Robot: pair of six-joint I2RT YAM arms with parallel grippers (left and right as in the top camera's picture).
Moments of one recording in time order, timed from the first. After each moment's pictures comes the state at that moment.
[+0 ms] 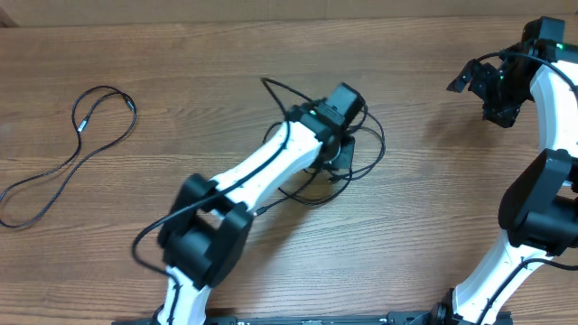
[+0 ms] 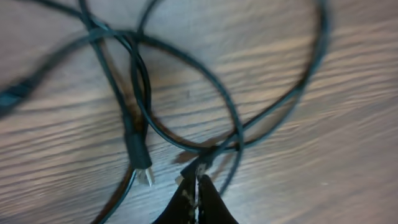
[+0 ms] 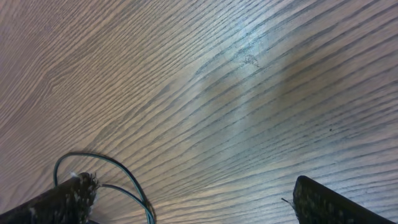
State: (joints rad) left arm -0.70 2.08 1.64 -0.84 0.08 -0.52; right arm -0.30 2.09 1.86 -1.10 -0.27 0.31
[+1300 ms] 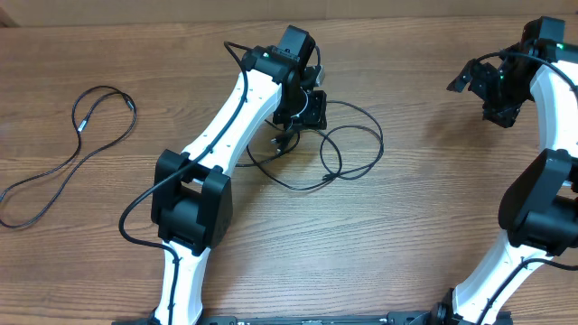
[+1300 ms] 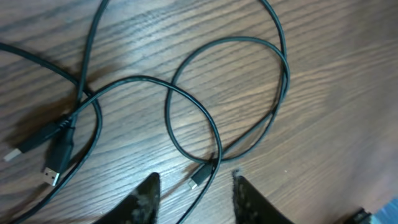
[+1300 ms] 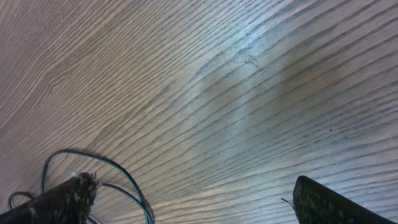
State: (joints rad) left arm -0.46 2.21 2.00 -1.11 0.38 -0.32; right arm -0.30 2.09 1.86 -1.10 -0.27 0.31
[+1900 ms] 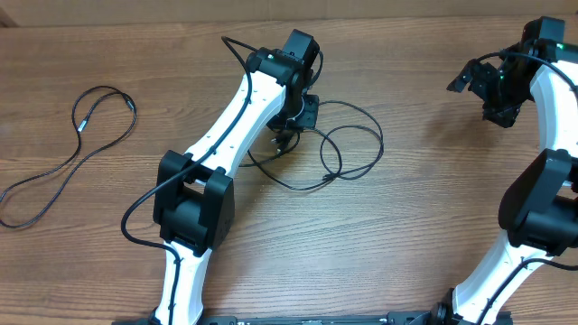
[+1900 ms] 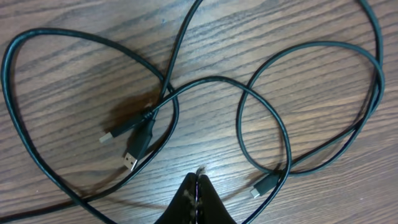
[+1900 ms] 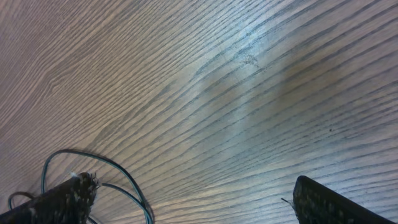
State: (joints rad) left arm -0.48 2.21 2.00 -1.16 0.12 -0.32; right arm -0.30 2.09 1.86 -1.10 -0.27 0.31
